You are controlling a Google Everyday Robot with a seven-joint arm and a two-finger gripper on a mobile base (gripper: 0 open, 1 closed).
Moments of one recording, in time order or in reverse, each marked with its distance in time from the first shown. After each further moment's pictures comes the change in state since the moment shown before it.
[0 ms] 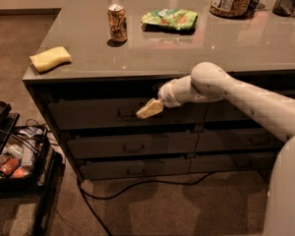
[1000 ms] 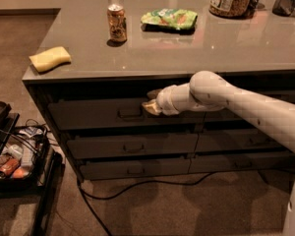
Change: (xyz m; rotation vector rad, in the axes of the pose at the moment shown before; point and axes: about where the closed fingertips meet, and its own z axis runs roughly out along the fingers) arm 0.004 0.030 -0.002 0.026 -0.006 -0.007
